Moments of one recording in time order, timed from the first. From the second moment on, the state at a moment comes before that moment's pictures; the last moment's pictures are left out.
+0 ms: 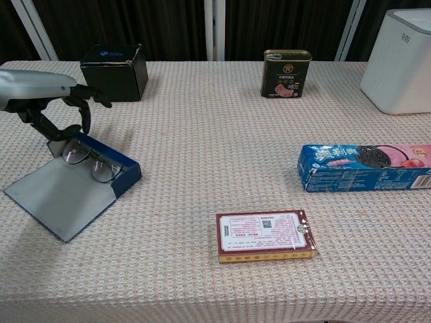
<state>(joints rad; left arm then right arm) -0.79 -1.27 -0.08 -1.75 0.77 0.86 0.51 0.11 -0.96 0.10 -1.72 -1.33 1.35 -0.02</state>
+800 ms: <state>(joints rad) -0.86 -1.15 0.03 -1.90 0.59 0.83 0.55 0.11 -0.97 0.10 -1.74 -1.34 1.36 -0.06</state>
